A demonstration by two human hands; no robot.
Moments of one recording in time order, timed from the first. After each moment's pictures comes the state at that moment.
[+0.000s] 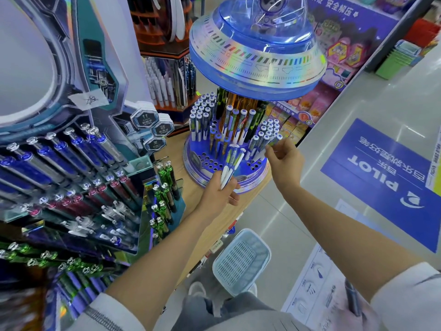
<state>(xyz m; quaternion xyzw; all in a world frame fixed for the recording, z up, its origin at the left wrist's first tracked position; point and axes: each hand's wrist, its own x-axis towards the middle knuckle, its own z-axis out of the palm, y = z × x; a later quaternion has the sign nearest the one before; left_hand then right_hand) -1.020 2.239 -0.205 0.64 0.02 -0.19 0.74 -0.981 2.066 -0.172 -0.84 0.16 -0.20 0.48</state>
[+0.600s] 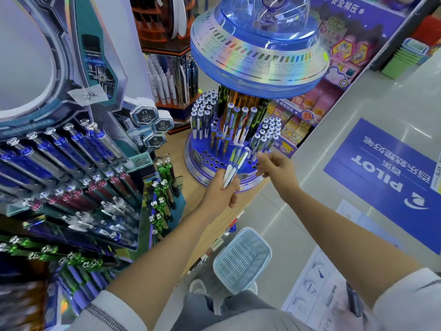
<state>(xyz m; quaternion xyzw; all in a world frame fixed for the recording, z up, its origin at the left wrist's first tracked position) -1.024 2.237 -0.202 0.68 0.02 -0.19 0.71 -0.995 2.065 -0.180 -0.79 0.13 0.02 0.59</state>
